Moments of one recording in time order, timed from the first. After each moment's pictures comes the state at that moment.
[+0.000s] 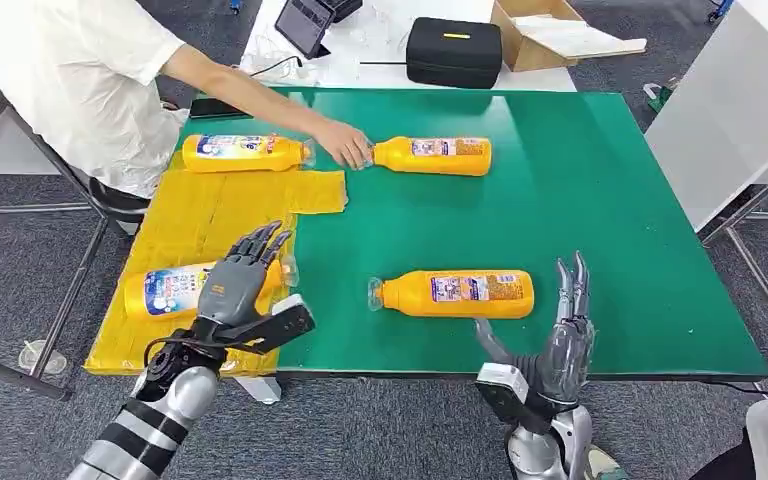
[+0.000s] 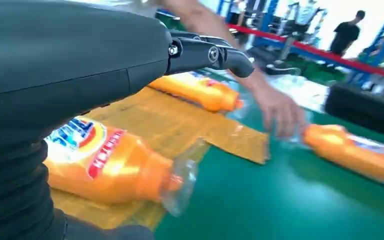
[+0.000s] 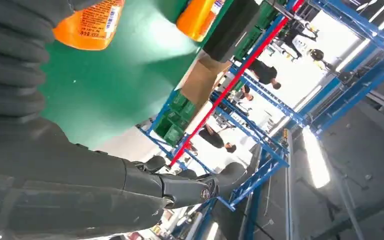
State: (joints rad) left arm -0.33 0.04 -0.55 -1.11 -0.83 0.13 -0.32; right arm 0.06 0.19 0.00 -1.46 0.67 -0.70 -0.70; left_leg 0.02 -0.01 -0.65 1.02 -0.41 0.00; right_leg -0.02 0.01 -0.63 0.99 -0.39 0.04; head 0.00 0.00
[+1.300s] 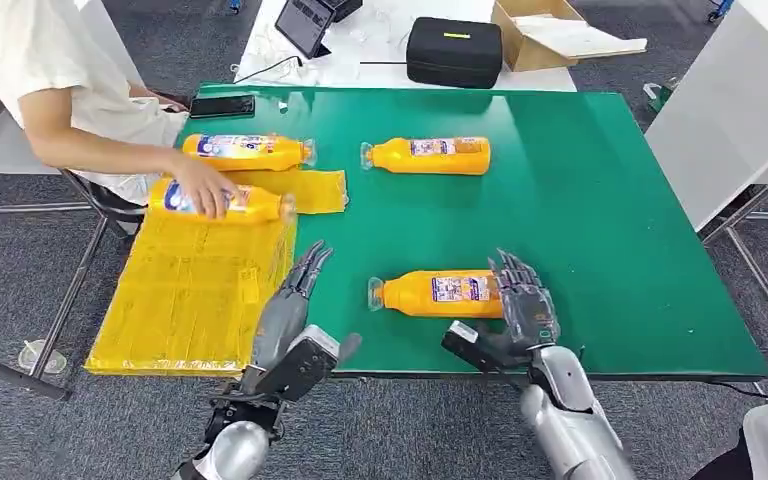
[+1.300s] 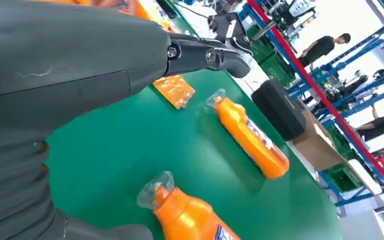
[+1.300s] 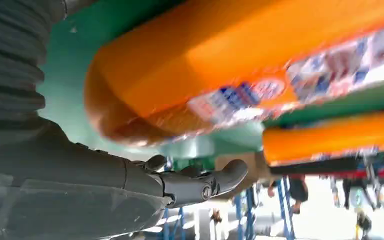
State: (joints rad) left arm -0.15 -0.13 -0.65 -1.27 -0.52 0.27 -0.36; right arm -0.30 -0.08 0.17 -0.83 1.15 -0.55 -0.26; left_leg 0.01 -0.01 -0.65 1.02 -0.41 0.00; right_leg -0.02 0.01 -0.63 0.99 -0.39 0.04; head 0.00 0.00
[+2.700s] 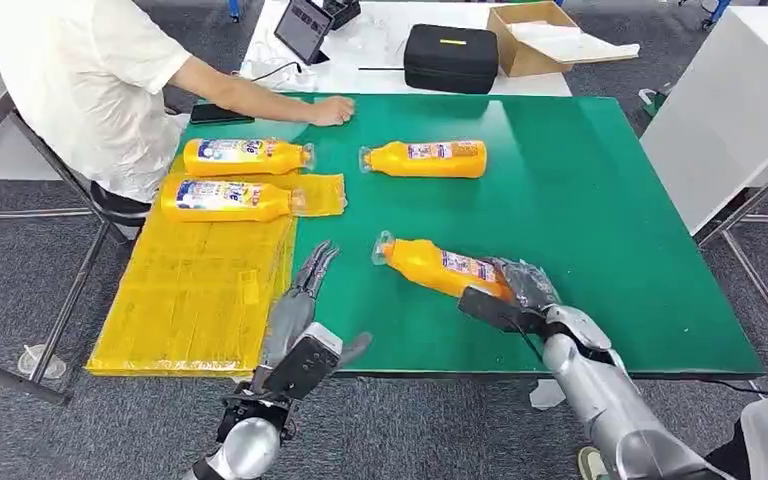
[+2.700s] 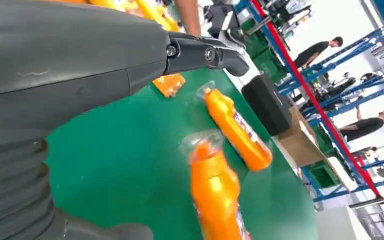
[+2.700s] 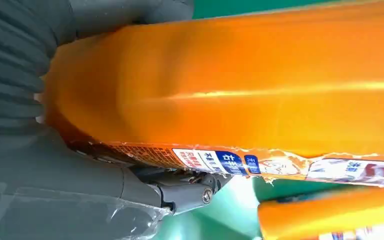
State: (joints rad) left arm -0.16 -0.16 -0.66 -1.21 -0.42 0.30 -0.42; right arm -0.42 -0.17 0.31 -0.76 0.75 -0.07 -0.28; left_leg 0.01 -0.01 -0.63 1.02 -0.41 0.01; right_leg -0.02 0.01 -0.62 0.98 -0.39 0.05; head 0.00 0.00
